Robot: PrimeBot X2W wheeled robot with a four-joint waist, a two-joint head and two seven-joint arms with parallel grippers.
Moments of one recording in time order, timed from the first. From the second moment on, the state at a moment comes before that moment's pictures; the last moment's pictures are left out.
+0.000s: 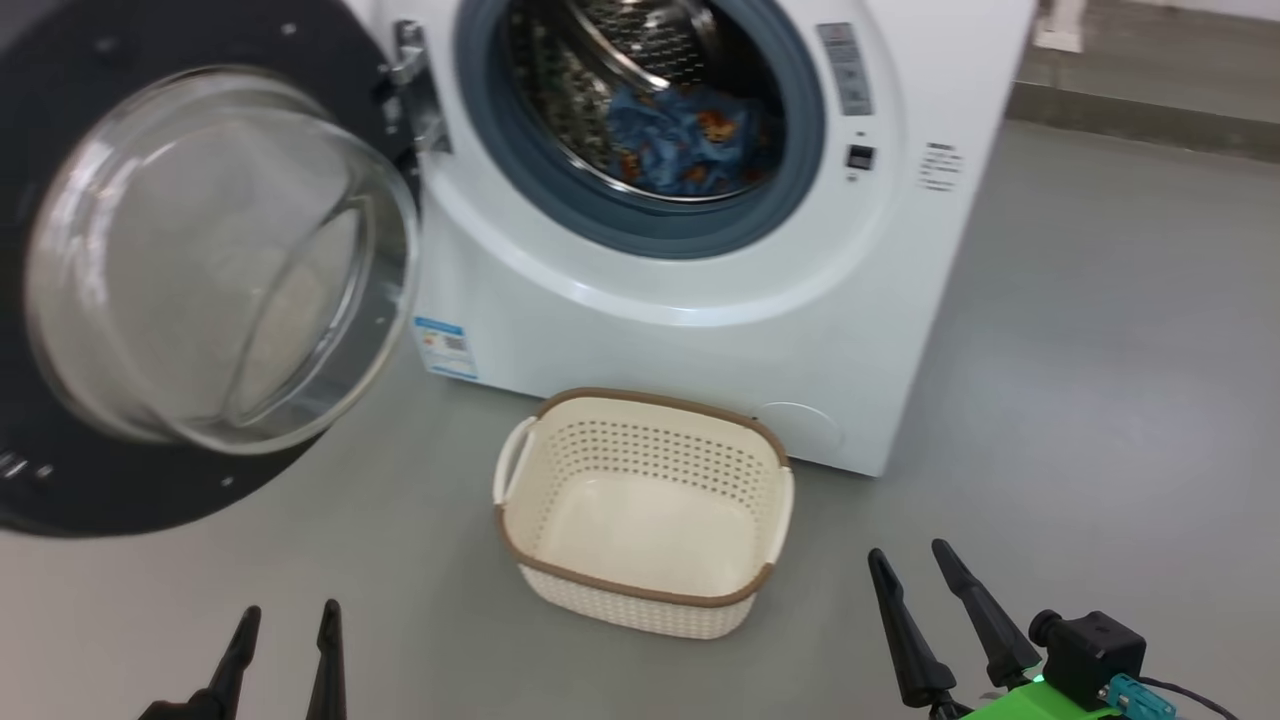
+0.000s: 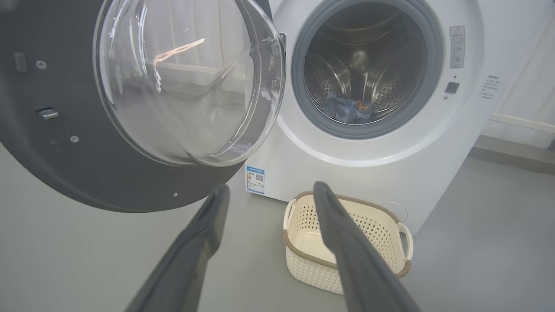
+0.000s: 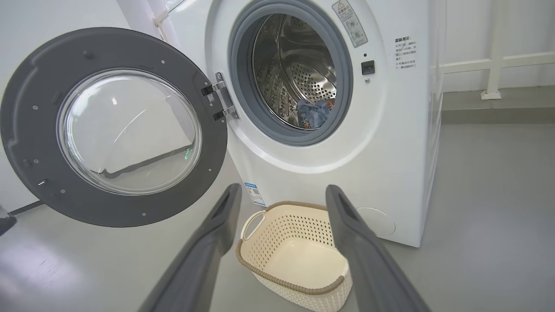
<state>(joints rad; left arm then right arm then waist) 0.08 0.04 0.04 0.18 -0.19 -0.13 -0.26 0.02 -0.05 0.13 0.18 0.35 0.13 -0.25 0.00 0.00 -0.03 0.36</state>
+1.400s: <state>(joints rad) 0.17 0.04 0.13 0.02 -0.21 -0.06 -0.26 -0.13 -0.11 0.36 0.23 0.43 0.13 -0.25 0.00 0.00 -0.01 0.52</state>
